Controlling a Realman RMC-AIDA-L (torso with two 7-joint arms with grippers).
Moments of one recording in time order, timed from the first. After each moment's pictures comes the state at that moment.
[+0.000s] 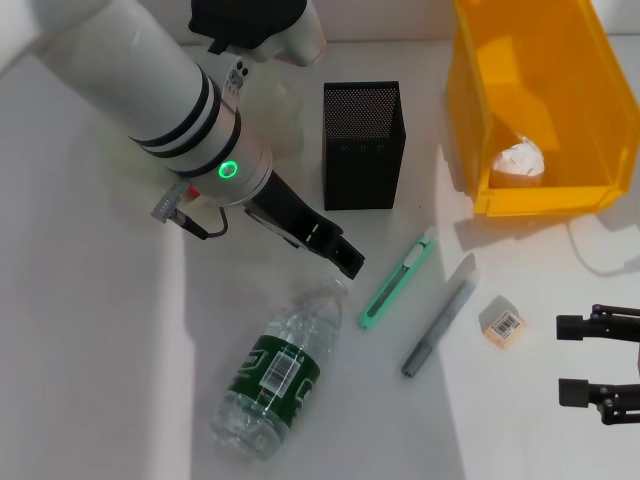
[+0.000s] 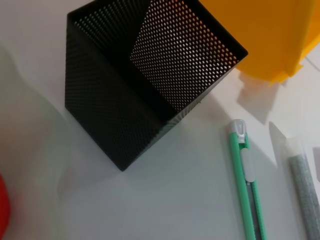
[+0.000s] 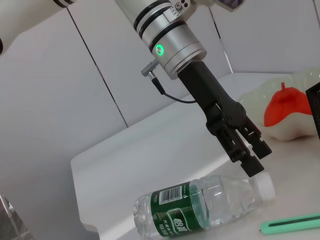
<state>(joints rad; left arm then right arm) -0.85 -2.08 1.58 1.03 2.40 1.37 -2.86 0.28 1.97 -0.68 -0.68 -2.04 -1.91 1.32</state>
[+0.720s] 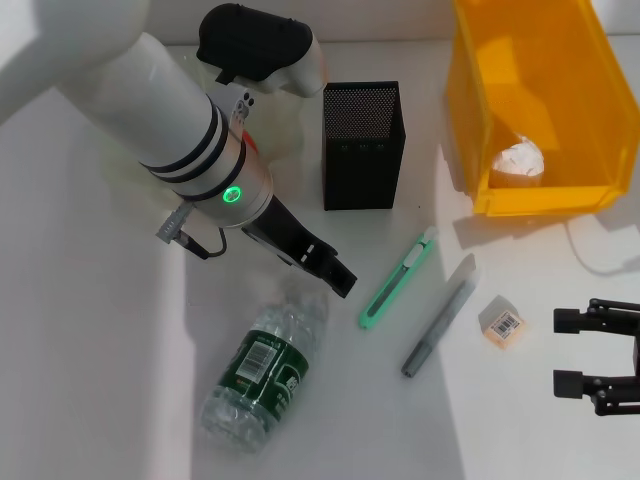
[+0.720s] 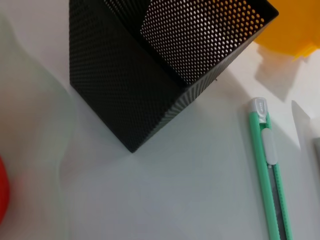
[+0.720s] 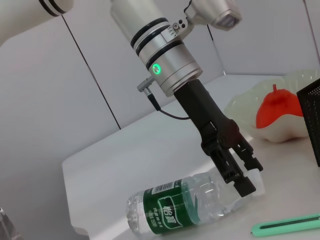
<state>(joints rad) -0.85 -2.08 1.64 0.96 2.39 1.30 -2.86 0.28 1.97 -0.68 -0.67 -2.03 -1.89 1.32</state>
